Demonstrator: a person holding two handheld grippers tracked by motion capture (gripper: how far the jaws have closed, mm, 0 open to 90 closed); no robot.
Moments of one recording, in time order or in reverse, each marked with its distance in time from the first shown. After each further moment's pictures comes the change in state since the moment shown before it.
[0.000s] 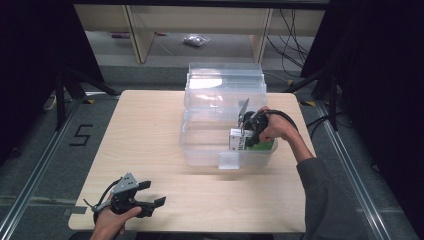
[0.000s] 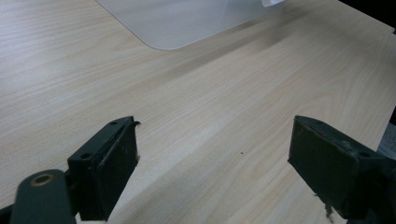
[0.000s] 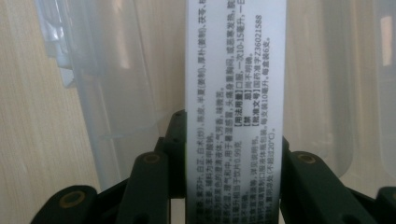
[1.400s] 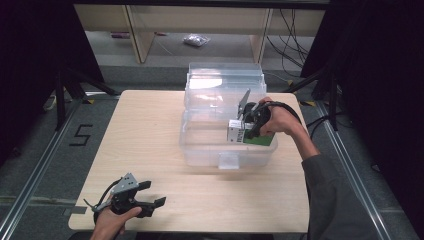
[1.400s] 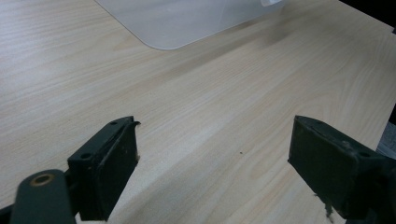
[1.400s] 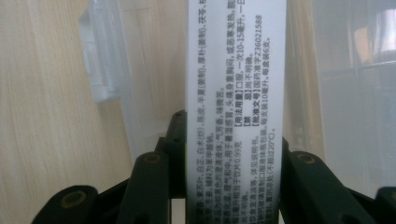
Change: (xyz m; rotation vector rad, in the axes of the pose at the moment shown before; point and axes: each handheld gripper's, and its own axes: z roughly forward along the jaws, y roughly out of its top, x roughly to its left) left arm 0.000 0.000 0.000 0.000 -0.001 0.000; right arm 0.015 0.013 -0.047 -0.004 -0.081 0.058
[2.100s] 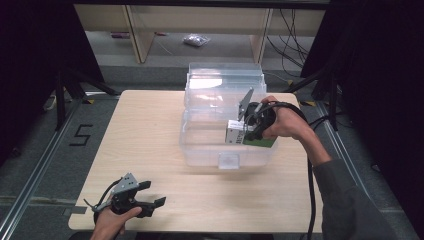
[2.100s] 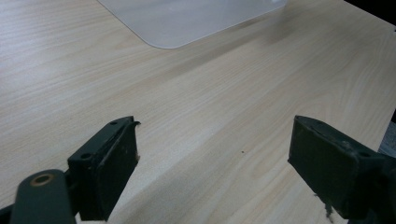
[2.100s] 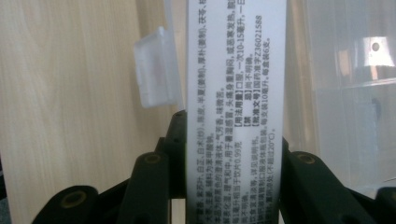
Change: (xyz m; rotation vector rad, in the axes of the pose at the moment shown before) left arm 0.000 0.000 0.000 0.010 -0.003 0.005; right arm 0.036 0.006 -0.046 -0.043 -0.036 -0.040
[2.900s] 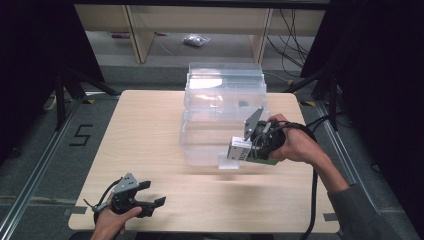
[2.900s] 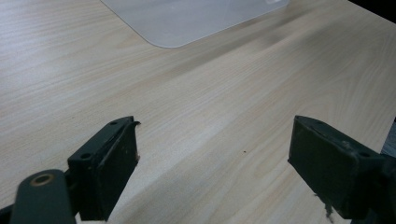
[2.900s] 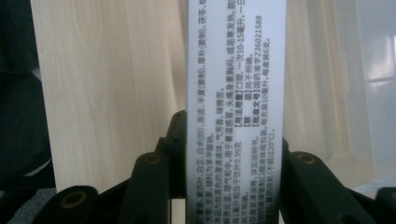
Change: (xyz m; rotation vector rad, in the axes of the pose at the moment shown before) left arm 0.001 0.000 0.000 0.012 0.009 0.006; right arm 0.057 -0.015 -0.015 -0.052 -0.001 0.013
